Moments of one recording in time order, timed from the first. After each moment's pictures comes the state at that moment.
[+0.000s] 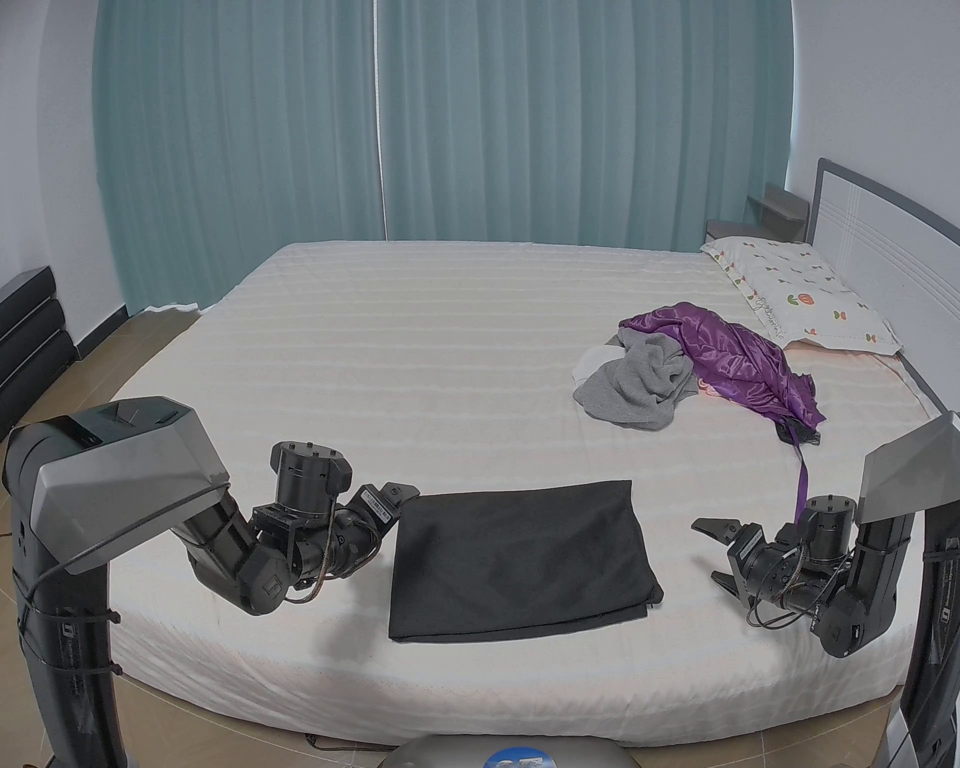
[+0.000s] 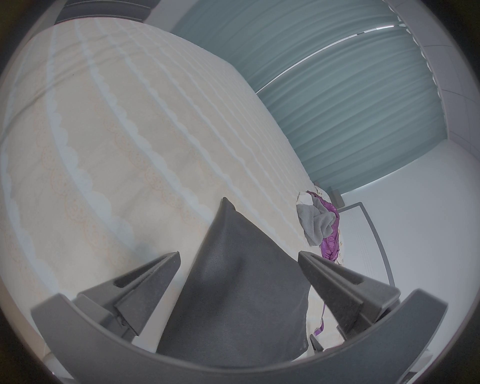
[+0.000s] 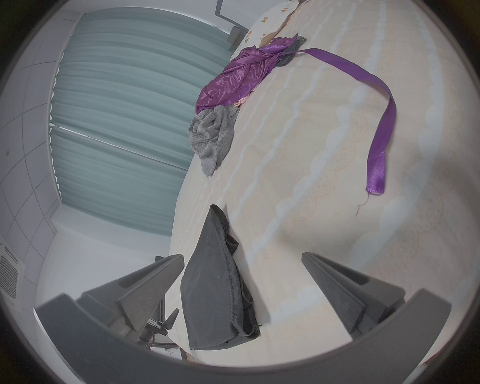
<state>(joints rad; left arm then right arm) -0.37 2.27 -0.86 -0.85 -0.04 -1.05 0.11 2.34 -0.32 -1.54 0.27 1.06</state>
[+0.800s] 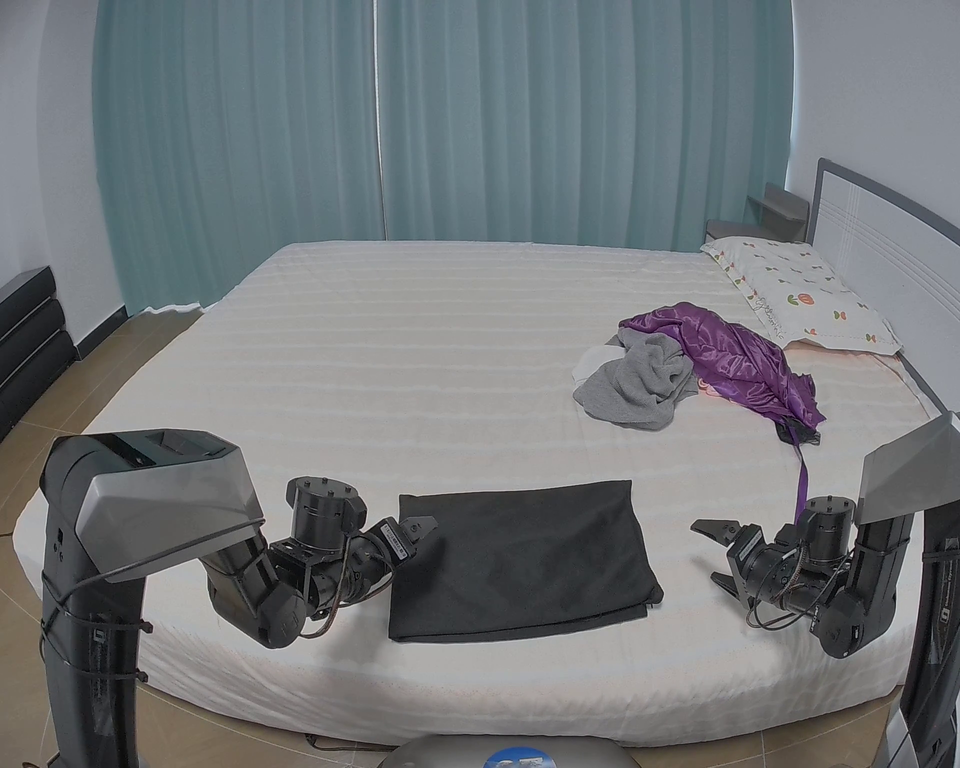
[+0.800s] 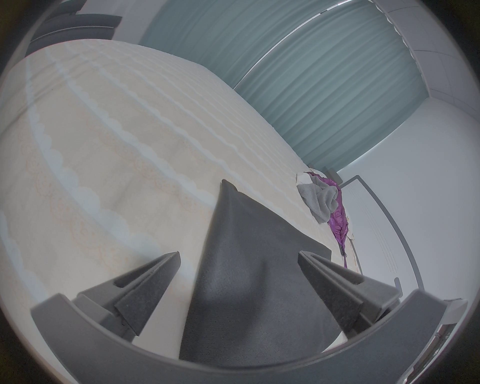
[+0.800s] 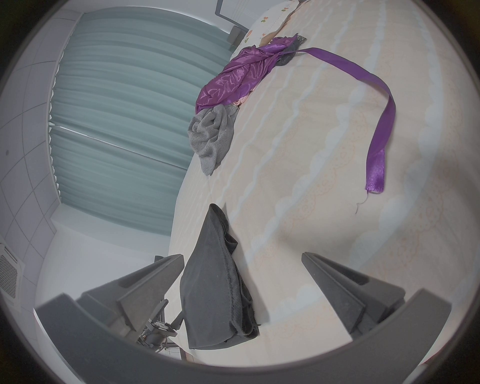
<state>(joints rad) -0.40 2.36 -0.79 -1.04 -0.03 -0.86 0.11 2.34 -0.32 -1.54 0.27 1.06</state>
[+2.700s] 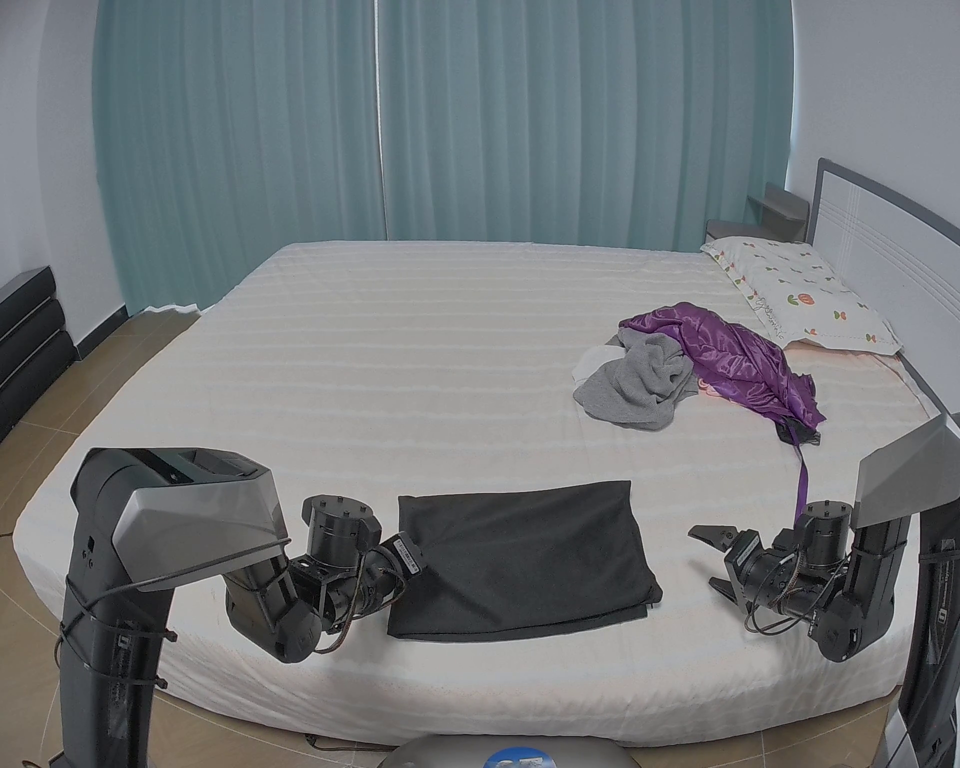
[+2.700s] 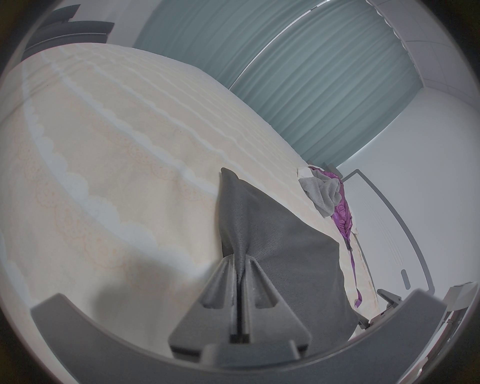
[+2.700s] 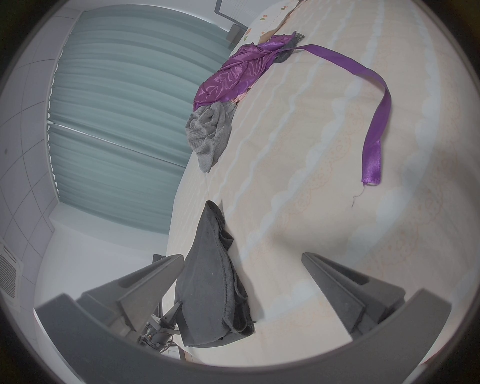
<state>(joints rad) -0.43 2.44 -0.80 -1.12 0.01 -0.83 0.12 2.36 -0.31 -1.55 0.26 1.05</state>
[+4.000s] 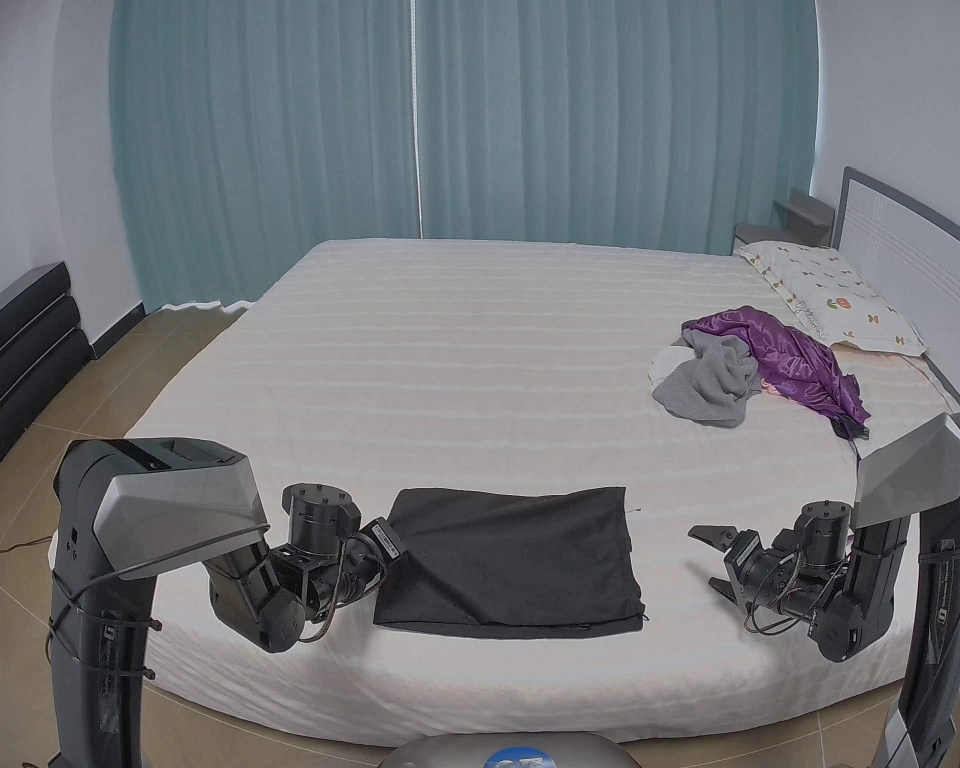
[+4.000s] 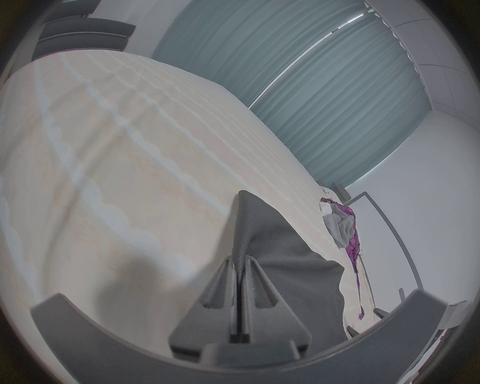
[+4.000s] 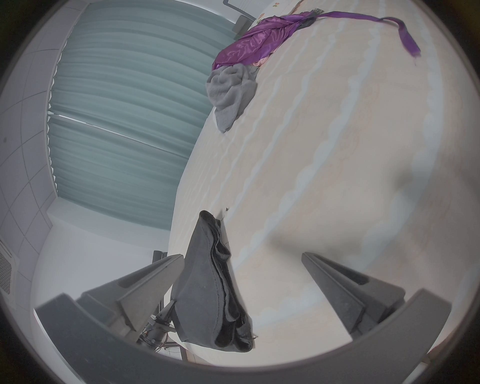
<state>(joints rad) -0.38 2.41 -0.79 -1.12 0.03 -0.86 0.12 2.36 -0.31 -1.55 0.26 1.05</state>
